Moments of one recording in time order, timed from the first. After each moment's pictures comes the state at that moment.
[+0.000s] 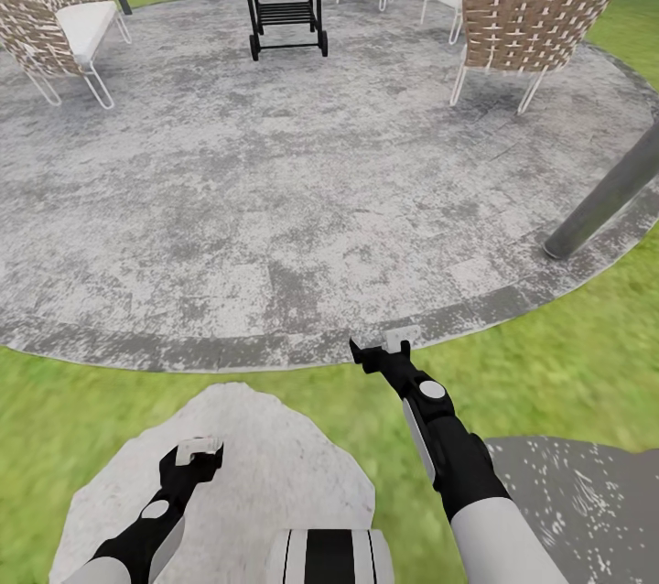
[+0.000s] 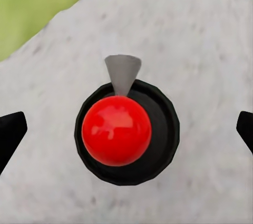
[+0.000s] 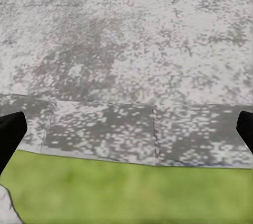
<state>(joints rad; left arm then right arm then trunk) -0.56 0.07 0.05 -0.29 0.00 -0.33 0.05 -0.60 0.17 0.03 -1.03 0.14 0.16 0.19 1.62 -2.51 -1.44</state>
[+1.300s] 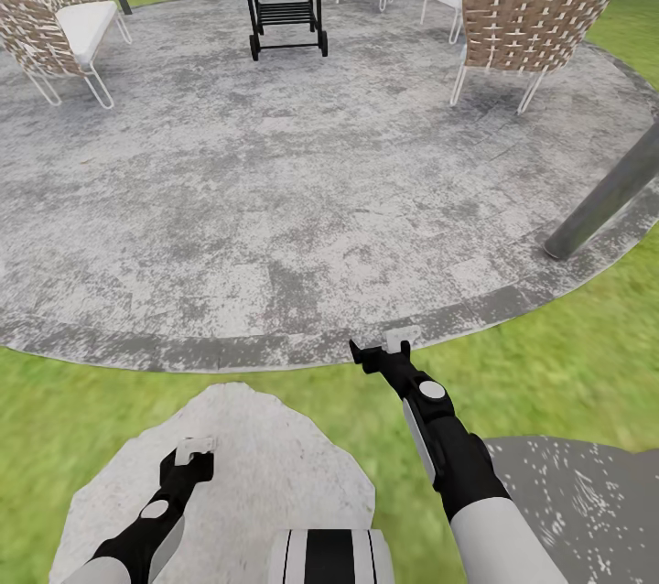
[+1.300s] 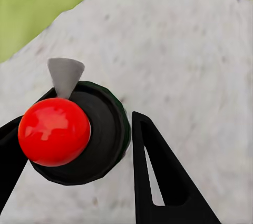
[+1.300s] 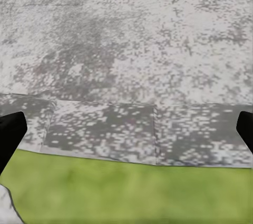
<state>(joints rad) -0.56 0.07 0.06 -0.29 0.00 -0.33 0.05 -0.60 0.17 0.03 -1.03 0.14 0.16 0.19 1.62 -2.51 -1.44</state>
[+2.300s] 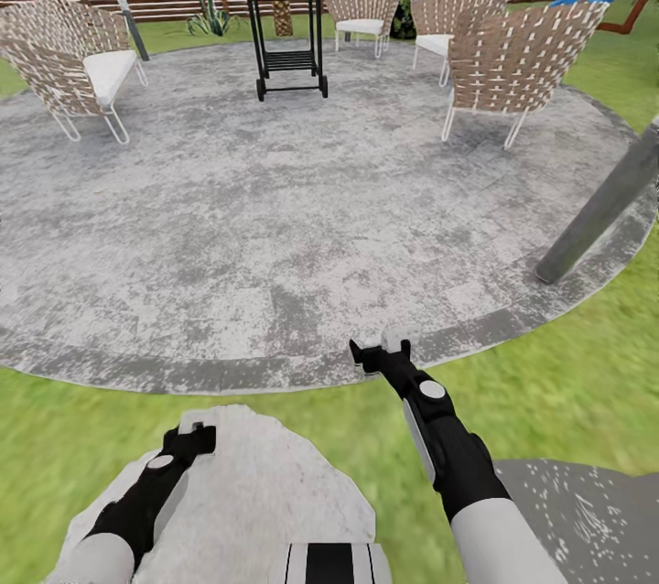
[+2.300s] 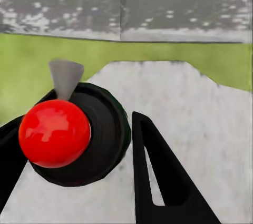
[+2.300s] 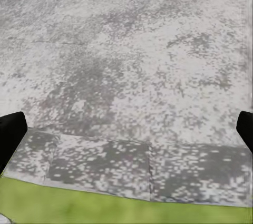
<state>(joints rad) -0.56 0.07 0.06 -0.55 0.01 0.03 0.05 -0.60 0.17 0.03 -1.04 0.15 0.16 0.19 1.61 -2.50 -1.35</state>
